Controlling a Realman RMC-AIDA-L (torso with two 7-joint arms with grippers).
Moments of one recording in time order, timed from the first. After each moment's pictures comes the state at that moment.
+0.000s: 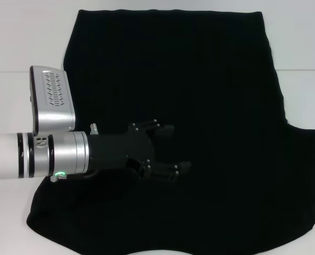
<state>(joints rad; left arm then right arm) -0.63 -2.16 0.84 0.63 1.93 1.40 -1.17 0.69 1.85 -0.64 -0.60 -2.64 -1.33 2.64</state>
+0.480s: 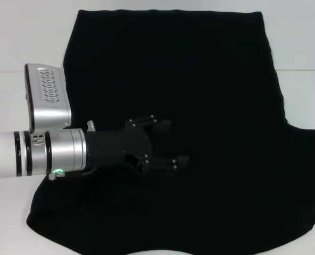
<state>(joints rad) -0.63 -2.16 0.81 0.63 1.93 1.40 -1.18 0.66 1.85 -0.64 -0.62 -2.64 -1.36 2.63</state>
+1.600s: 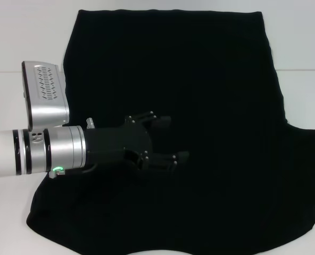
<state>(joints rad) -0.62 -2.16 0.81 0.63 1.91 1.40 -1.18 0.68 1.86 -0.63 -0.61 -2.64 -1.35 2.64</state>
